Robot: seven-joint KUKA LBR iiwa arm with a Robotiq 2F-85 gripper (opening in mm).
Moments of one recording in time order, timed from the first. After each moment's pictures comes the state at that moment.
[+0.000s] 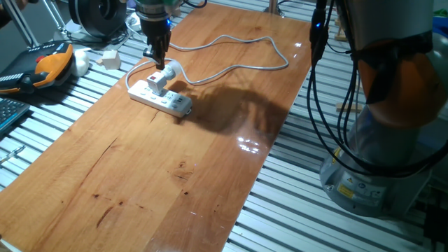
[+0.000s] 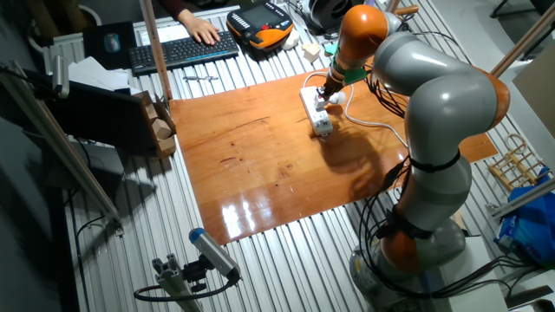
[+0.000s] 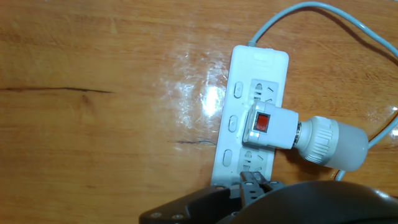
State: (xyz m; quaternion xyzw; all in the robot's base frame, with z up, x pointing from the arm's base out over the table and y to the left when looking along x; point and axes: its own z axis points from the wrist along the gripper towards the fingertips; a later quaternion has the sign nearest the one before) arm 0.608 -0.012 0.180 -0.08 1.00 0.01 0.06
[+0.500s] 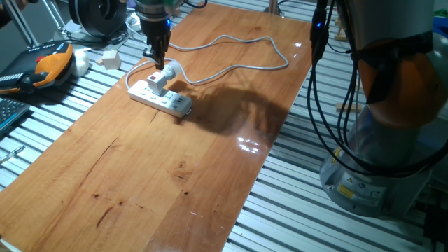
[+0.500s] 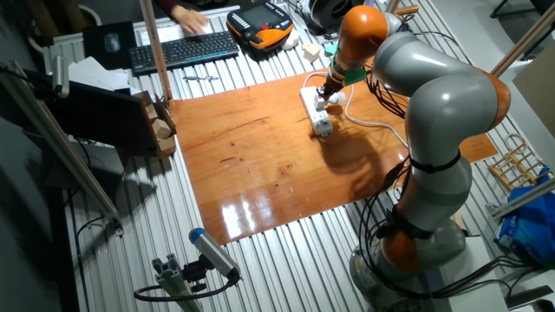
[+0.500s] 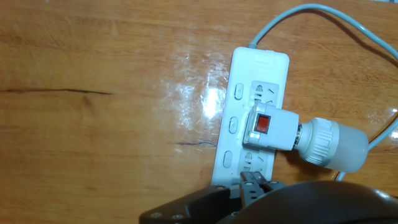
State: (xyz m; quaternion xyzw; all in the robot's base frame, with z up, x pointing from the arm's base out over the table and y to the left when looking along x) arm 0.609 -0.013 0.179 -0.08 1.00 0.02 0.06
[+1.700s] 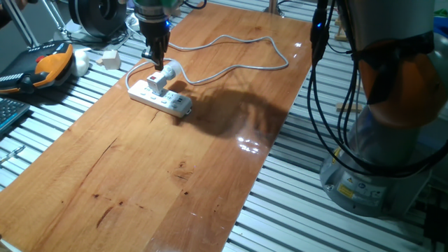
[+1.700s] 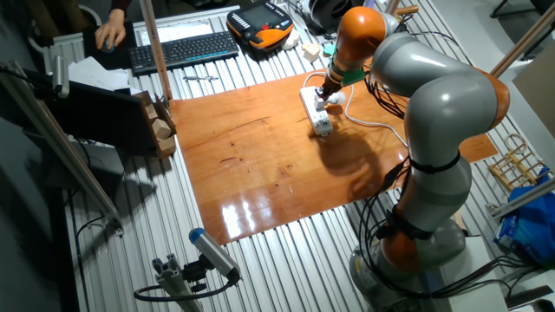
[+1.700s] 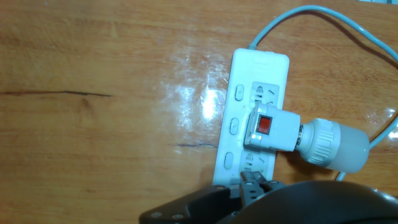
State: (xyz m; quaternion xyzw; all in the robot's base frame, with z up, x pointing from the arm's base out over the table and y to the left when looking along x) arm 0.609 -0.011 0.178 -0.08 1.00 0.01 0.06
